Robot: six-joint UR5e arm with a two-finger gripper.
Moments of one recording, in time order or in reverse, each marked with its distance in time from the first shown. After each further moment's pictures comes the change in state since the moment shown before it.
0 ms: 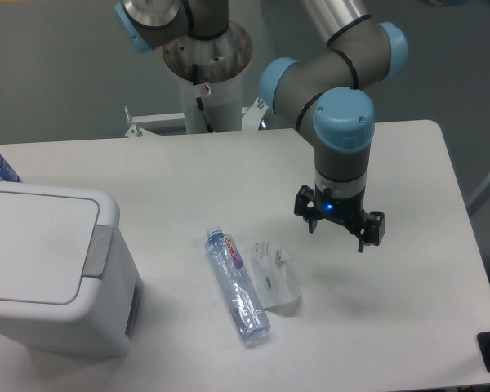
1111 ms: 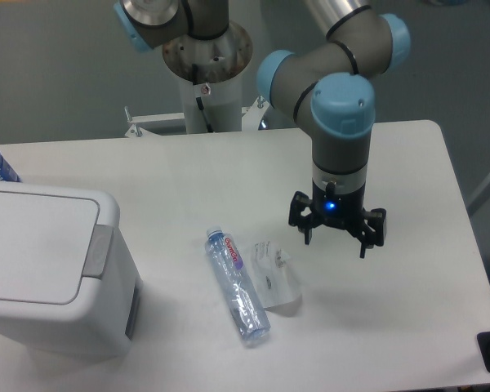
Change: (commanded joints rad) arm -0.044 0.040 0.123 0.028 -0.195 -0.412
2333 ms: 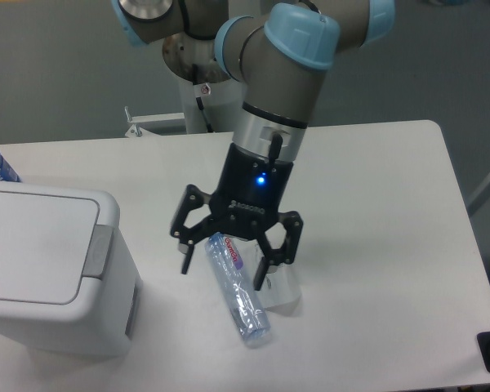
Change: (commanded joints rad) arm -0.112 0.009 0.118 0.086 -0.447 -0.505
